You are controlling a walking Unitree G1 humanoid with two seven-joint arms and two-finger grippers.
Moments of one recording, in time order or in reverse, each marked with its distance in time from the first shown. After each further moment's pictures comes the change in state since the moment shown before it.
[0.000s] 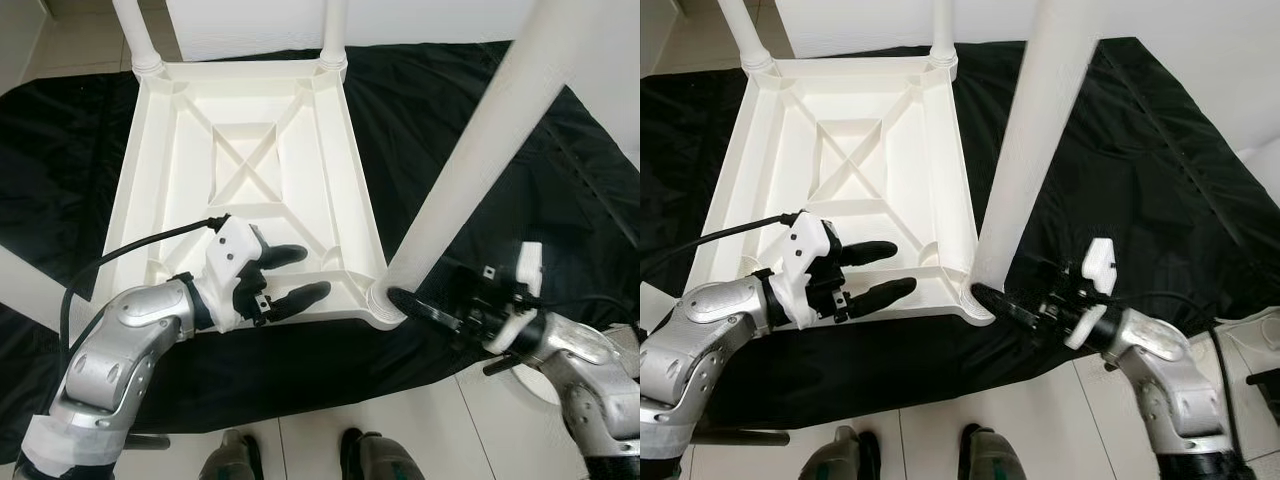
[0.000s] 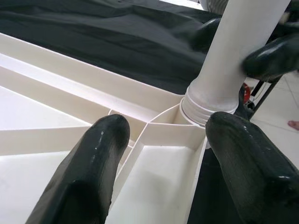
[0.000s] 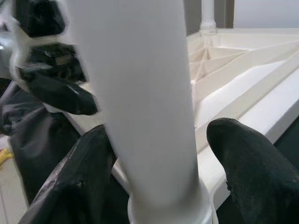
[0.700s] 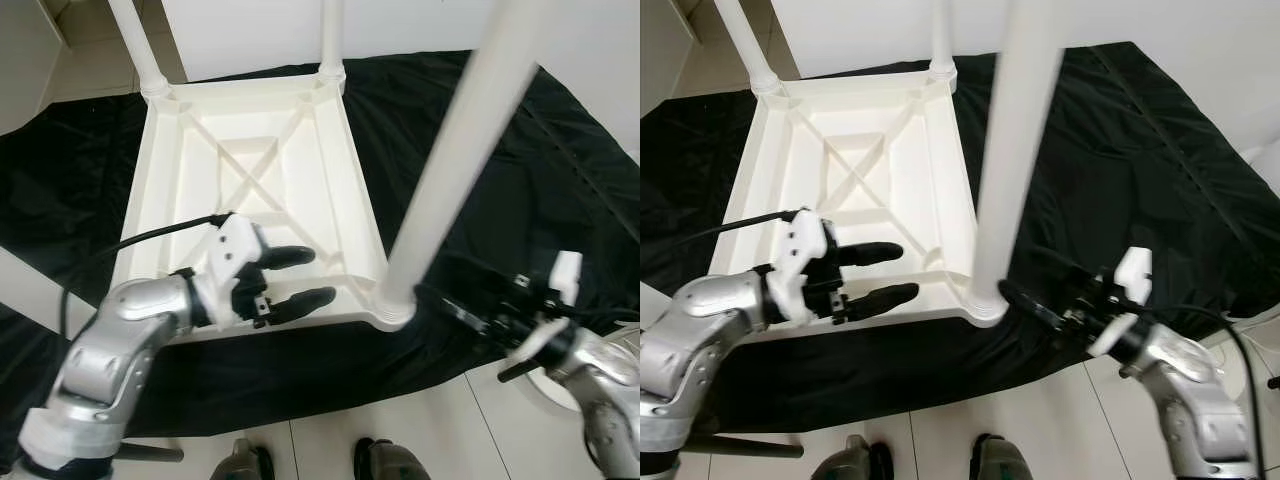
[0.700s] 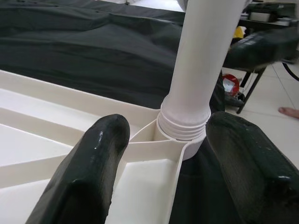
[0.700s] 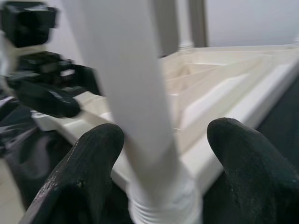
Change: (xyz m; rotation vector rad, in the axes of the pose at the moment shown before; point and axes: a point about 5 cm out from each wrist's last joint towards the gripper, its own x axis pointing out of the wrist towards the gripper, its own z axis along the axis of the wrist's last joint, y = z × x) left arm 0.006 -0.001 0.005 0.021 -0.016 -0.055; right arm -0.023 0.006 0.007 0.029 -0.033 -0.071
